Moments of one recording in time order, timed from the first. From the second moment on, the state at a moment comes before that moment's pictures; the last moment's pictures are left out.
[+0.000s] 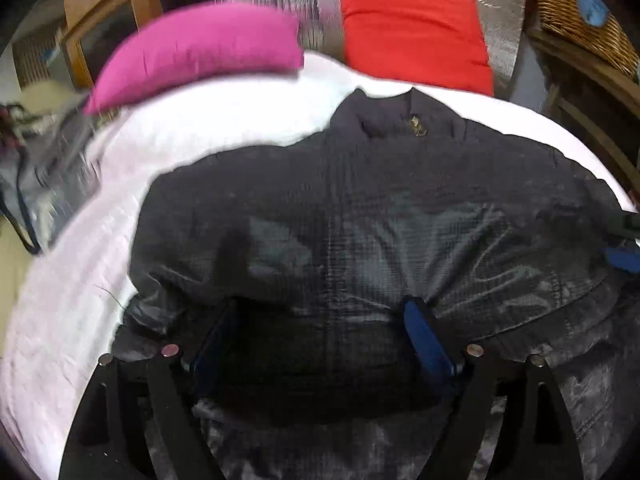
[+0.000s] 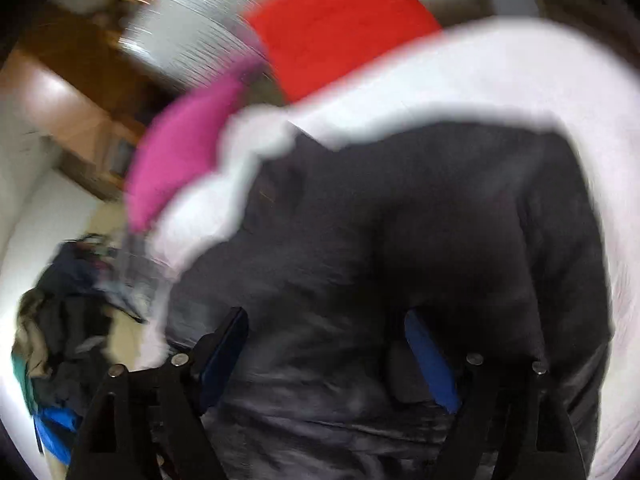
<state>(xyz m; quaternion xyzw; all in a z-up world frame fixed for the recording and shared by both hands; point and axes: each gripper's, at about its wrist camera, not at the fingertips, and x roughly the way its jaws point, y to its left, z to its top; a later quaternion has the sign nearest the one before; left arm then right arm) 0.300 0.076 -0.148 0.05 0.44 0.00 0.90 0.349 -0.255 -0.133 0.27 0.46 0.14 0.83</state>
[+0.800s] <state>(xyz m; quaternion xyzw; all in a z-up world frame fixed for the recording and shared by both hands) 0.171 0.130 -0.080 -0.11 0.38 -0.02 0.92 0.240 -0.217 -0.067 0.23 0.39 0.19 0.87</state>
